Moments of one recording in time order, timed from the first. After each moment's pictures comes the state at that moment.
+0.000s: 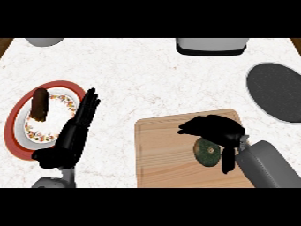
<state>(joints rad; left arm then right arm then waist) -0.04 0.07 -0.17 -1.57 0.03 0.06 -0.10 -0.35 -0.33 0.41 -1.26 0.97 0.48 -0.46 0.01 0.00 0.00</state>
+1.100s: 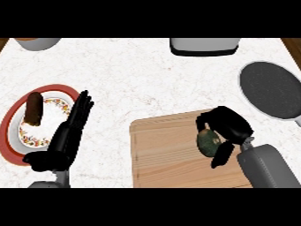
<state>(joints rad) -0.01 0.08 -0.12 -1.57 0.03 0.04 -0.12 -0.29 -0.23 0.21 -1.25 1.07 0.25 -0.34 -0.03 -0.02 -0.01</state>
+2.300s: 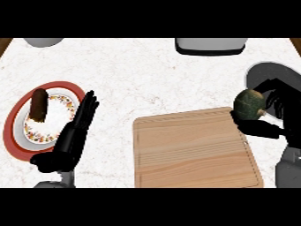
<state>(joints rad) -0.01 0.05 -0.15 -1.58 0.00 0.04 -0.11 -0.20 -0.04 -0.17 -1.82 0.92 0.06 0.24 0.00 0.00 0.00</state>
